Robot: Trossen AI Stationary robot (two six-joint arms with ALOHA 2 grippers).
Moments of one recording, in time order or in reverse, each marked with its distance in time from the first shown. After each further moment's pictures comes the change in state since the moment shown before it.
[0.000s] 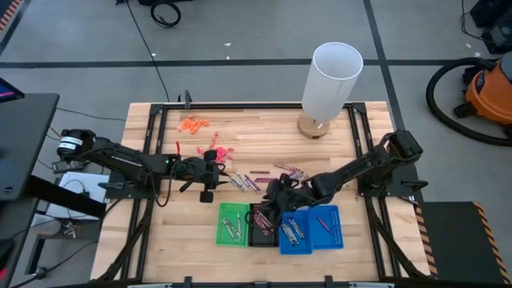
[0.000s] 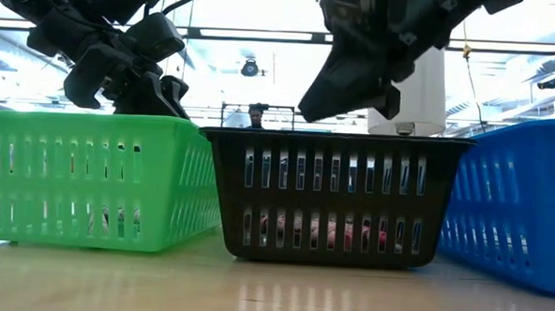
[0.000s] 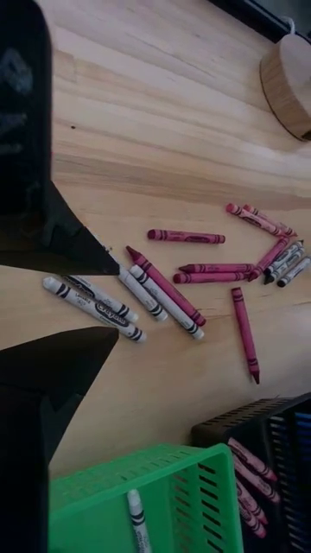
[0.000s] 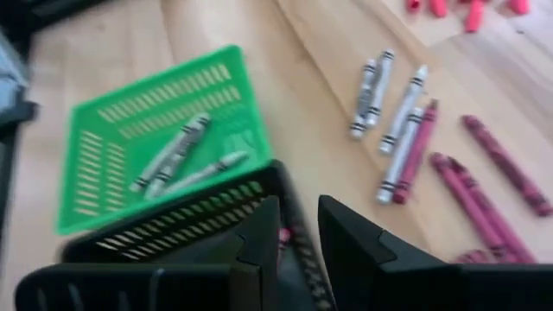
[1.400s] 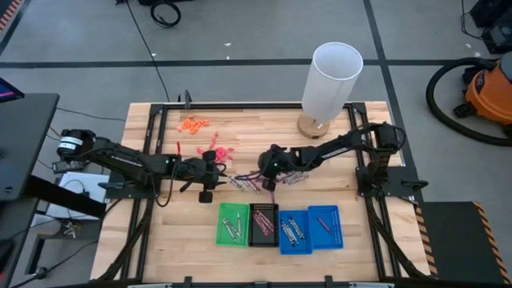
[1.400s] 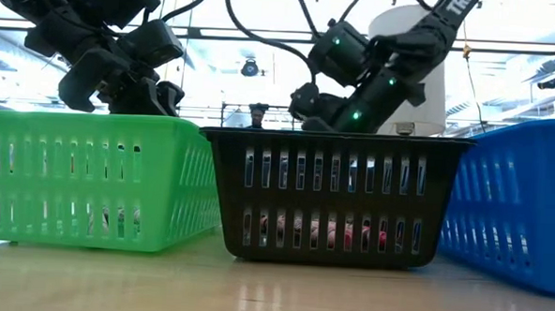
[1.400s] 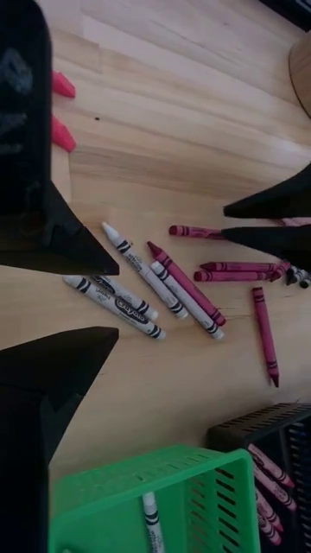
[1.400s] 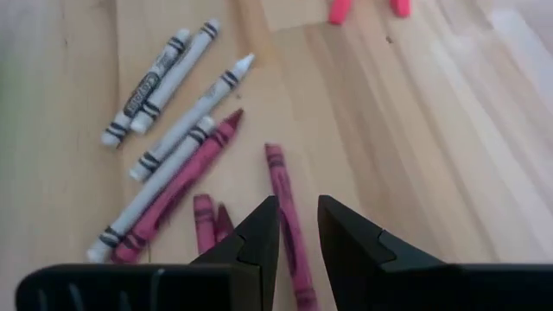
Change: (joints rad) left arm 0.000 0.000 0.000 -0.047 0.000 -0.044; right arm -0.405 0.157 -0.064 0.182 -0.248 -0.503
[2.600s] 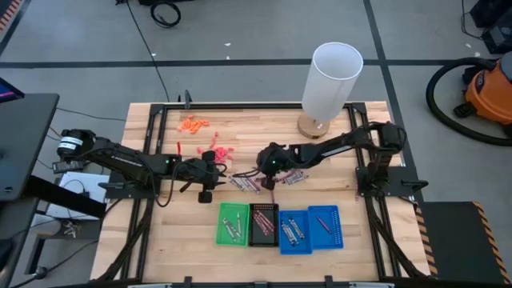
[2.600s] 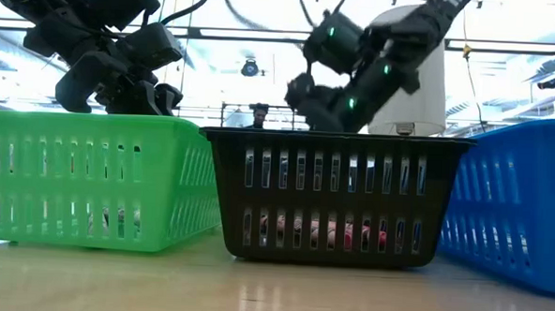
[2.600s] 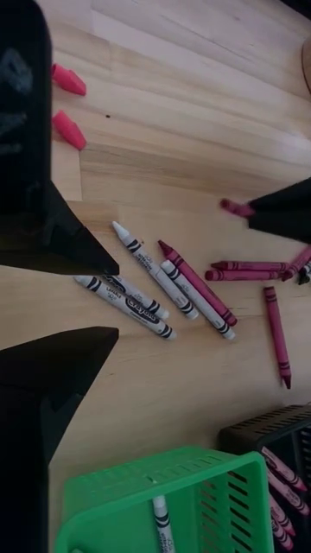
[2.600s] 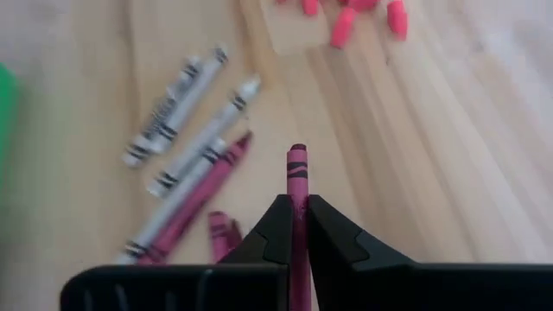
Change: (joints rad) left arm 0.000 0.000 0.000 -0.024 0.000 -0.006; right arm -0.004 -0.033 0.057 -0.109 -0.022 0.014
